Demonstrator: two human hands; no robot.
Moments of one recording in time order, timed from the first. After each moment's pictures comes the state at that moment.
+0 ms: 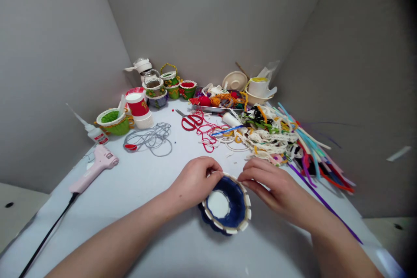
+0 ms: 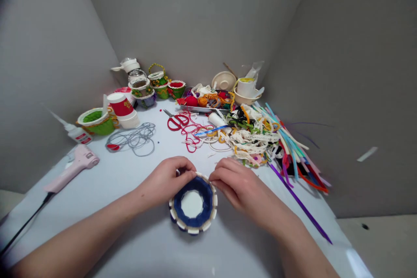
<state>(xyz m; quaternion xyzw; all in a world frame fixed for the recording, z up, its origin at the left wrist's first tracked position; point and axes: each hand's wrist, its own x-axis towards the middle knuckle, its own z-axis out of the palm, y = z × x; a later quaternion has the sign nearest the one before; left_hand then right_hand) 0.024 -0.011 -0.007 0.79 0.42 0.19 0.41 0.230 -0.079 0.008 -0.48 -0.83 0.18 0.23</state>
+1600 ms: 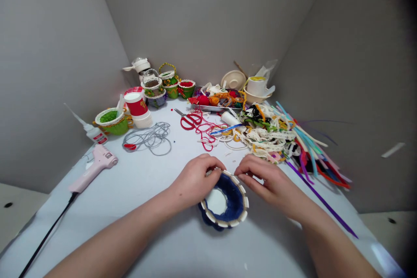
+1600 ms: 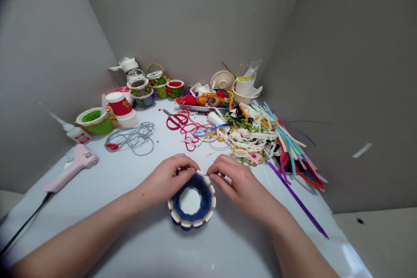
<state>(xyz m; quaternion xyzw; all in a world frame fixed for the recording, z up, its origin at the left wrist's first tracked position) 0.023 -0.012 -0.010 0.80 0.38 0.21 0.41 0.229 -0.076 0.000 -0.51 -0.78 0.25 0.27</state>
